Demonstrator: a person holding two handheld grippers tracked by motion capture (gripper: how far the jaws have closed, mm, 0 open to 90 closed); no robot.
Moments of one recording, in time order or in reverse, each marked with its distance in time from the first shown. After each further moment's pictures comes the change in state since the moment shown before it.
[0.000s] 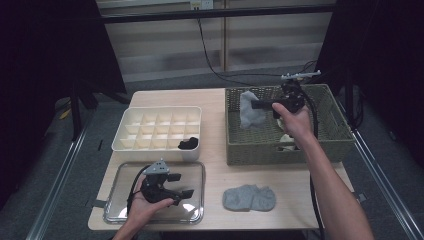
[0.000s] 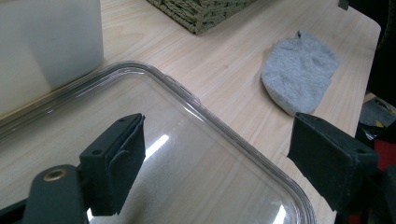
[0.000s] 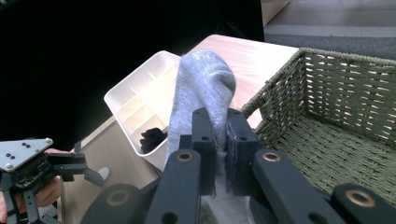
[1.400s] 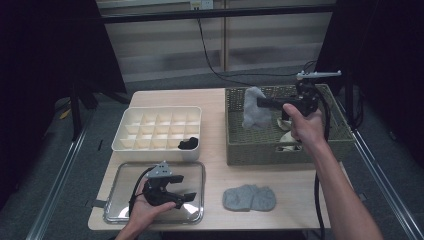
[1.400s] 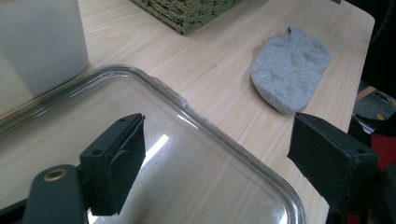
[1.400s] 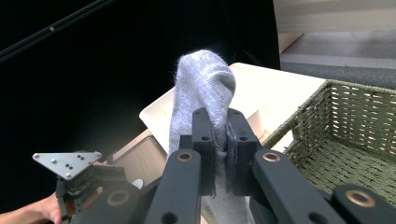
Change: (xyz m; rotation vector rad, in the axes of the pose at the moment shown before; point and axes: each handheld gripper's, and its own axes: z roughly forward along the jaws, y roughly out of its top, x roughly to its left) left arm -0.010 0.000 0.003 0.006 -0.010 0.047; right arm 0.041 0.002 -0.042 -0.109 0.059 -0.027
